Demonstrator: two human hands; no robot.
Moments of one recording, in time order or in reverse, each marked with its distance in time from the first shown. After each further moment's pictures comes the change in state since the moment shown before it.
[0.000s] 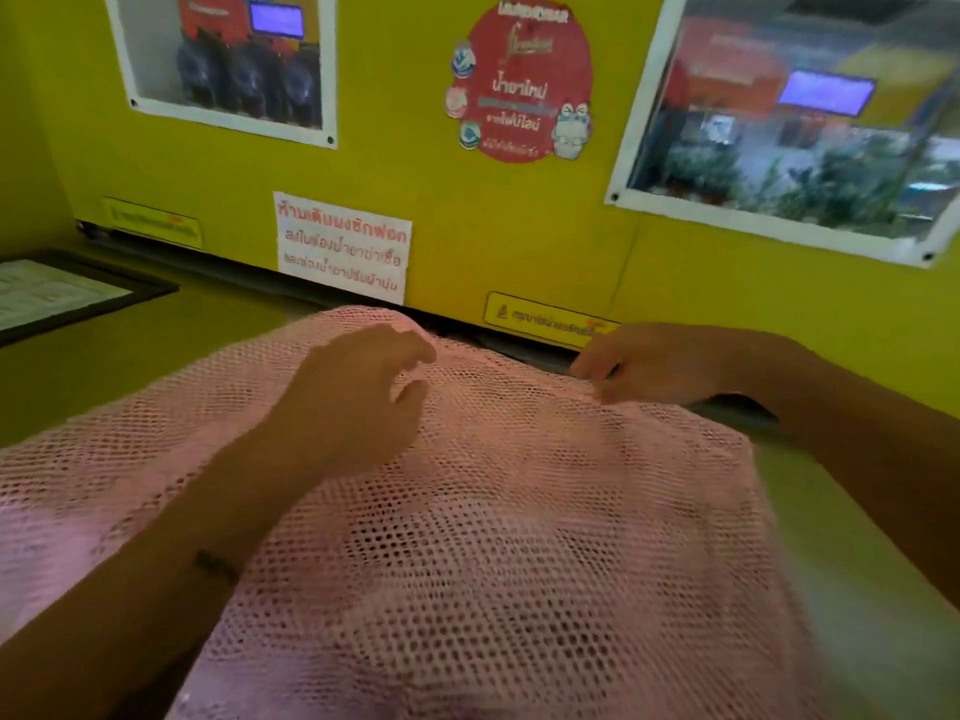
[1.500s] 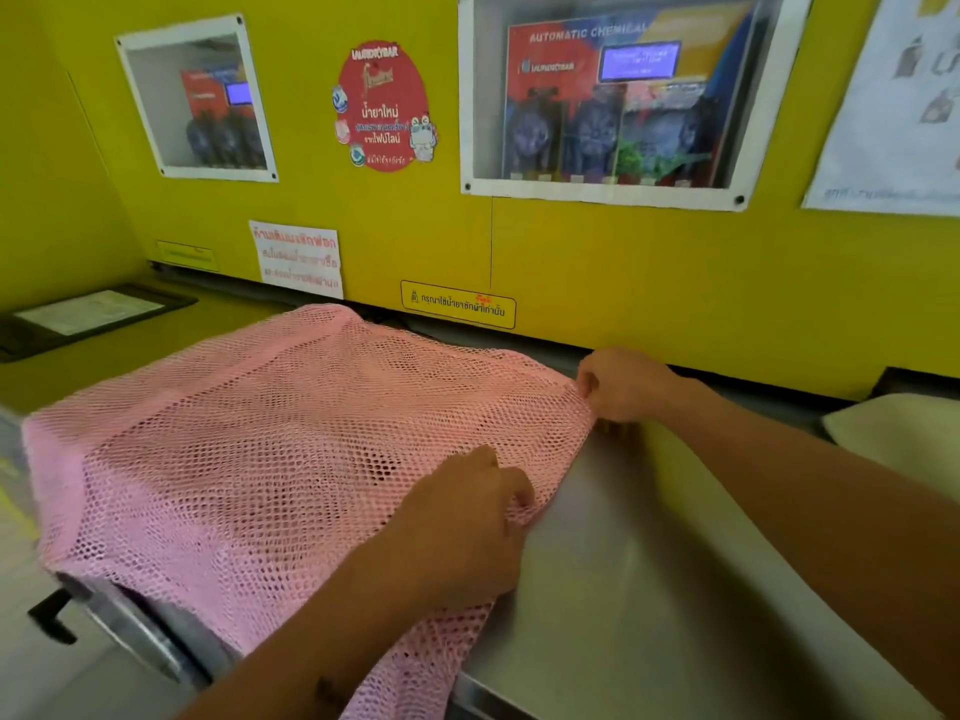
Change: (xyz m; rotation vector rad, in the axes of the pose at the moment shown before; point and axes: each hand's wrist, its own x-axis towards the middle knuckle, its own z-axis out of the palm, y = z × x) left_hand -0.072 0.276 0.133 0.173 -0.392 -0.157; right_hand -0.055 0.170 0.095 0.129 0.274 0.106
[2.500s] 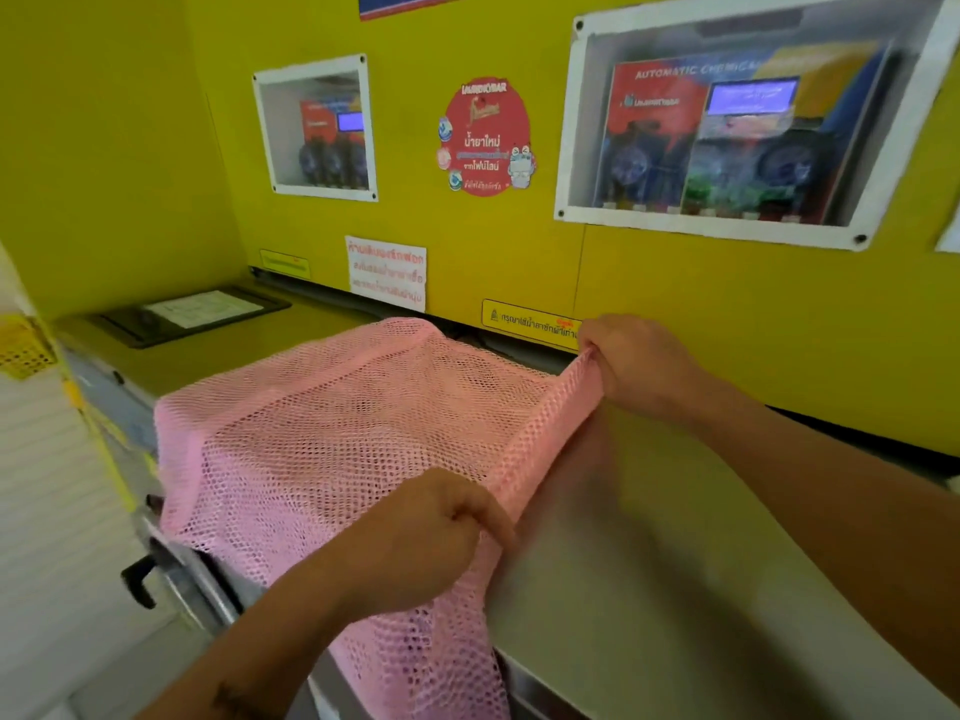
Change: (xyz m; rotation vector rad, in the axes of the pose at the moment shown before) left_hand -0.053 -0.065 -0.043 -0.502 -0.009 -0.127; right_hand 0.020 -0.082 -0.023 -0.133 0.532 -0.439
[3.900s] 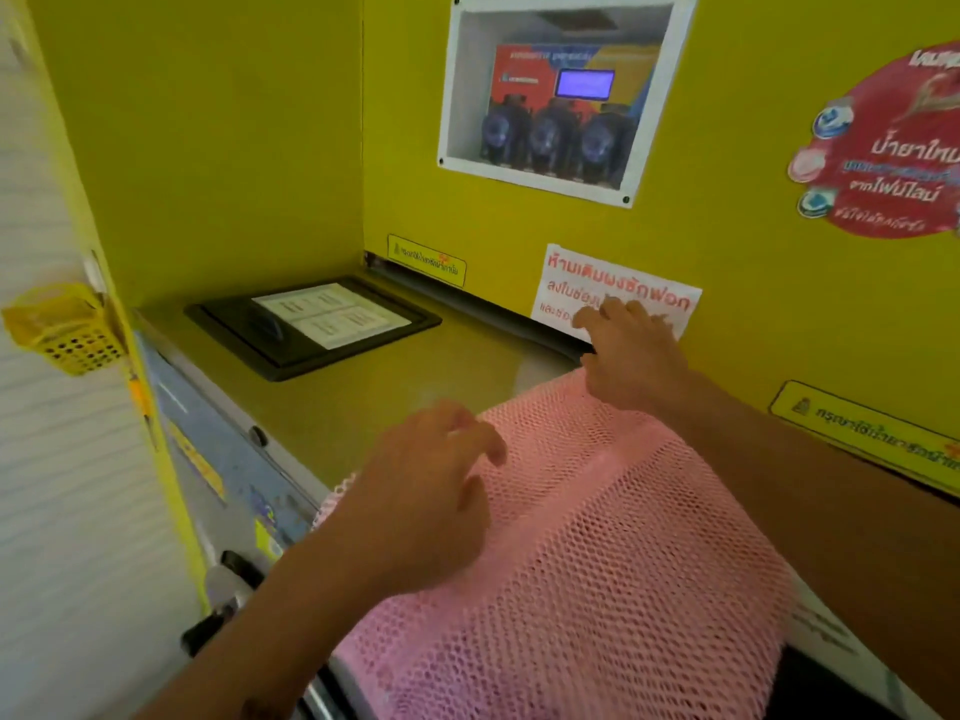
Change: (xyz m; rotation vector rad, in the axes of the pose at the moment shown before) left_hand 0.083 -0.277 -0.267 0.329 0.401 0.107; right_hand 0.314 -0.229 0.169 -0.159 -0.167 0.102
